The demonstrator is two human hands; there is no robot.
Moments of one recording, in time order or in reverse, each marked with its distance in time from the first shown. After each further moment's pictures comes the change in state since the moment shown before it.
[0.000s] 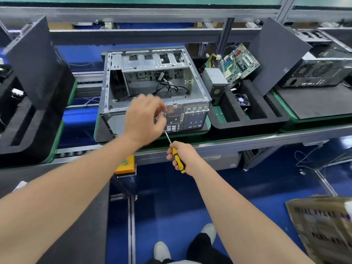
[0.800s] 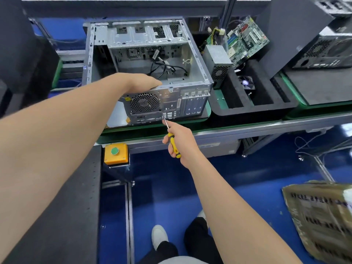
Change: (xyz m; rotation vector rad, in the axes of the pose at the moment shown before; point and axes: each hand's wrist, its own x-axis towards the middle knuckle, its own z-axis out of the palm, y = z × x) left_hand 0.097 -0.056 0.035 -0.077 -1.098 -0.625; right_hand 0.009 -0.003 0.001 0.063 0.000 -0.199
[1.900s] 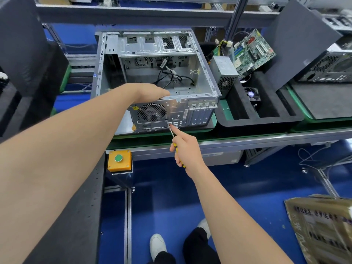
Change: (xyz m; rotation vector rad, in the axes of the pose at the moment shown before) left_hand 0.006 -0.006 0.000 -0.009 0.012 0.002; right_hand 0.011 0.008 0.001 -0.125 0.050 -0.193
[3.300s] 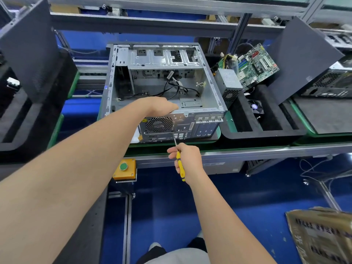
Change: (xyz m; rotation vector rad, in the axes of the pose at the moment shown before) left_hand -0.004 0.010 0.000 0.115 0.033 -0.015; right_hand 0.007 -0.021 0.018 0.147 0.095 0.268
